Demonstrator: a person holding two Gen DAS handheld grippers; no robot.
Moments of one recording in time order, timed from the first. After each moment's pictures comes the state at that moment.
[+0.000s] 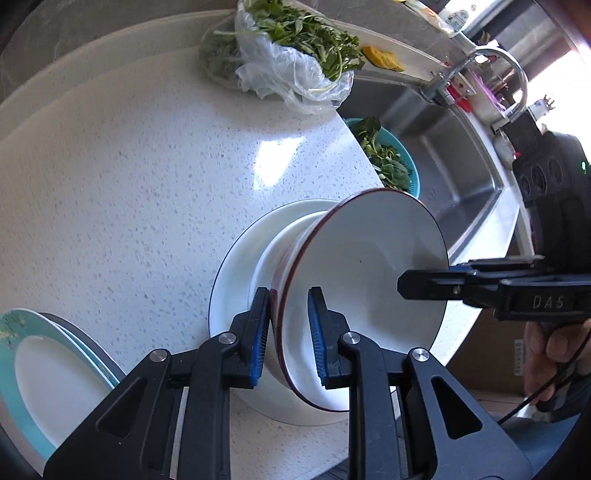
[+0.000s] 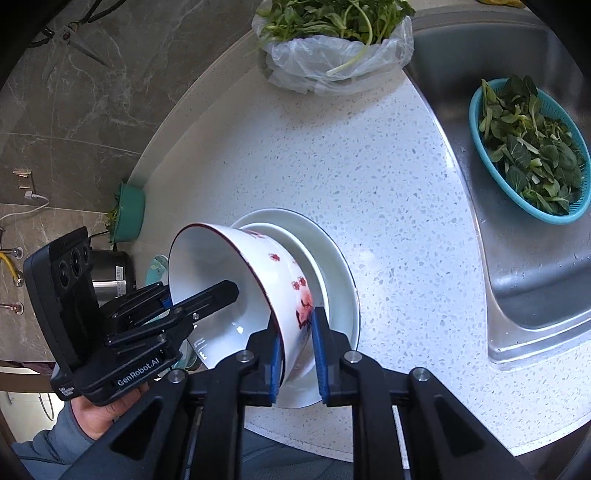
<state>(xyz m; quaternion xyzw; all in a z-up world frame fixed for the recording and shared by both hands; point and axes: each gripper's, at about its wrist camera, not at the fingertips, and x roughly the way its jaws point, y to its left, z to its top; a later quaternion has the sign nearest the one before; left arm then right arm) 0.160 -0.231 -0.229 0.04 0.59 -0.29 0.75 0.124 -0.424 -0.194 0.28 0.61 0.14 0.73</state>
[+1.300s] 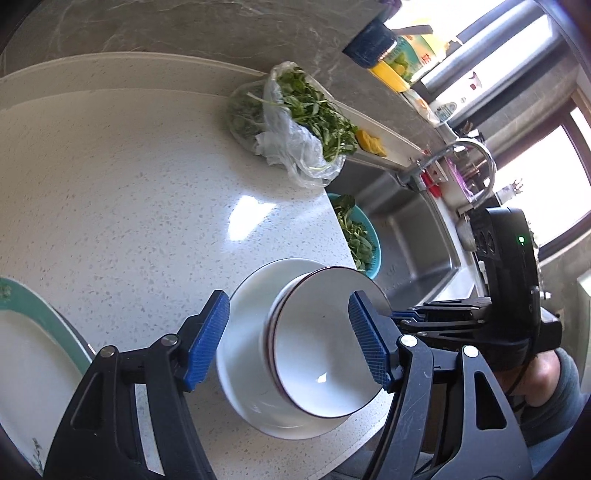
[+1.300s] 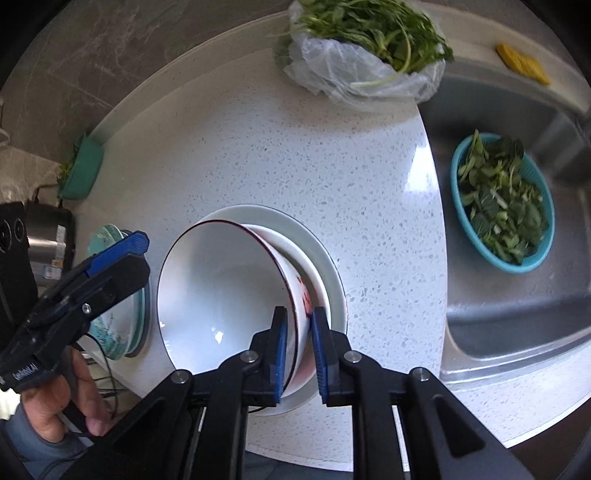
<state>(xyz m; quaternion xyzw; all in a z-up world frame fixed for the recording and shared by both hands) 0.160 -0.171 -0.206 -0.13 0.51 -0.31 0.79 0.139 -0.383 -0.180 0.11 0.64 0.08 0.75</state>
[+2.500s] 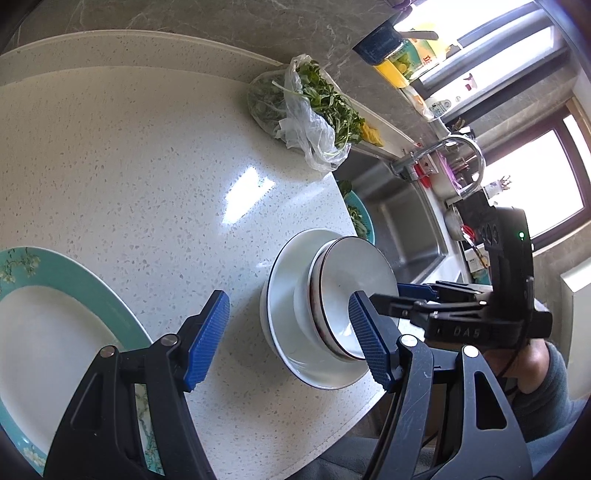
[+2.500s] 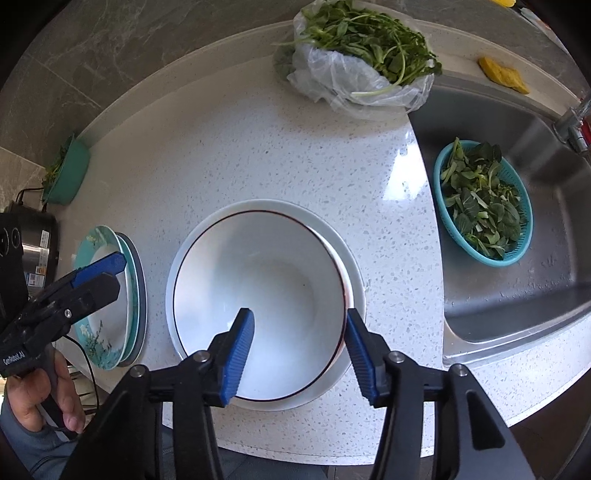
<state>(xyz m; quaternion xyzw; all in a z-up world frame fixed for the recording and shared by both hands) 0.144 -0.120 -0.211 -0.15 0.53 -0.33 0.77 0.124 -0.357 -0.170 0.09 0.63 0.04 0.77</state>
